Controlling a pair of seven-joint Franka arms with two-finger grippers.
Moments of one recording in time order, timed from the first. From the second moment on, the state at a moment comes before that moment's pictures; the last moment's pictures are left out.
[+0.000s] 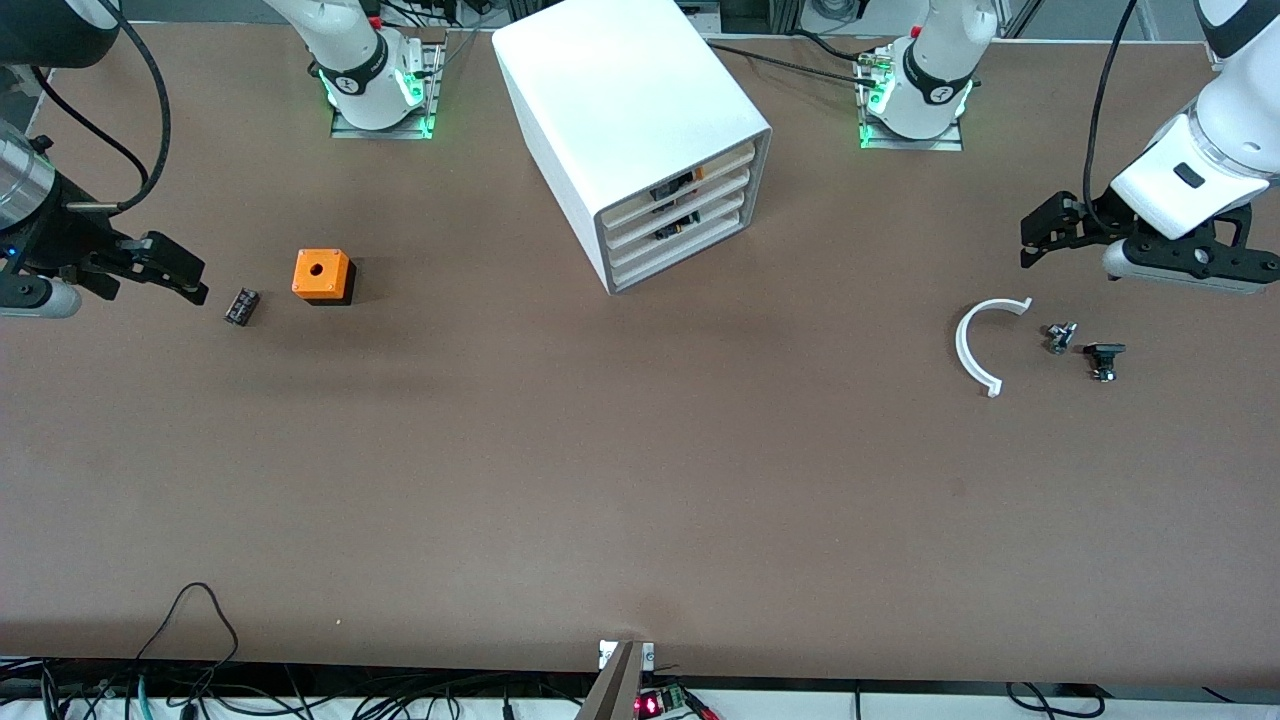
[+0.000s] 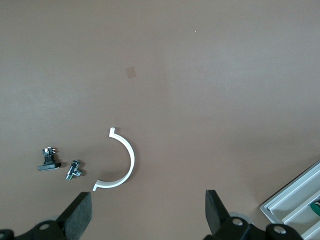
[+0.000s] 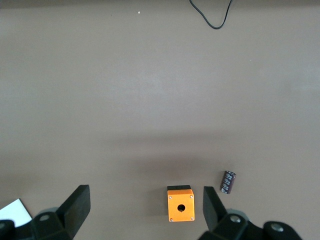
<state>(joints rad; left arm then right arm) 0.01 -0.03 -0.11 -1.70 -0.02 1.70 0.04 -0.01 0.10 0.09 -1.52 -0.04 1.69 0.13</state>
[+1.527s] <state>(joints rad) 0.01 -0.03 -0.11 -1.70 -0.02 1.69 0.04 -0.01 0.26 0.10 -1.51 -0.02 1.68 0.15</state>
